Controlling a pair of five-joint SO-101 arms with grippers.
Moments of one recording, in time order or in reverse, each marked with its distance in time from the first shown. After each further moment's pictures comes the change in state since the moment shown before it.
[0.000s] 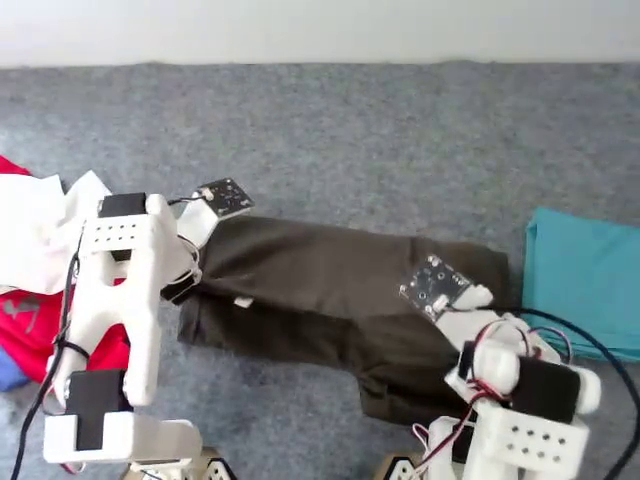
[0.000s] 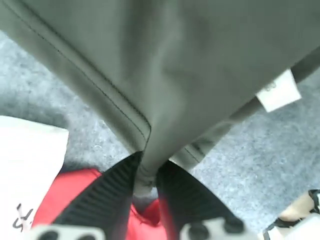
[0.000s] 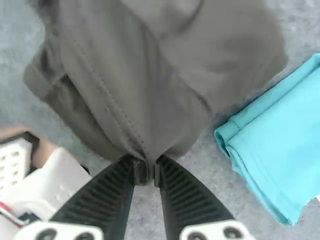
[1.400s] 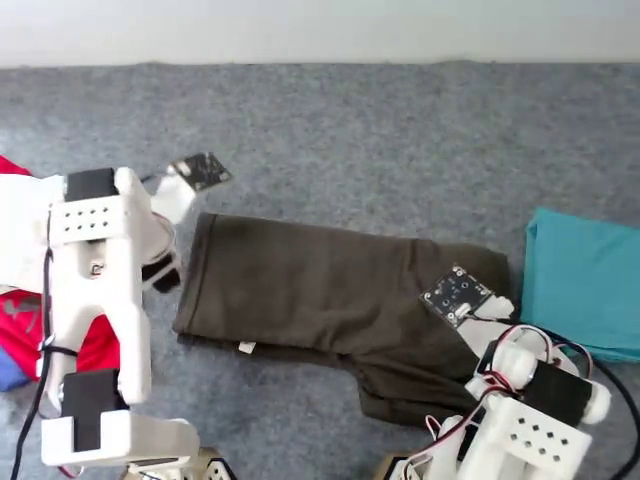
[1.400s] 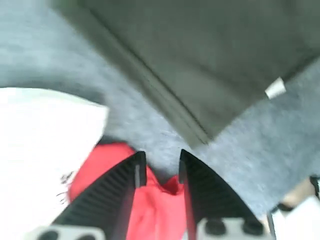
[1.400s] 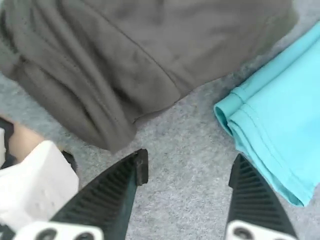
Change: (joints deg) left arm -3.7 0.0 -16.6 11.3 0.2; right arm 11.9 -0.8 6.6 -5.5 4.9
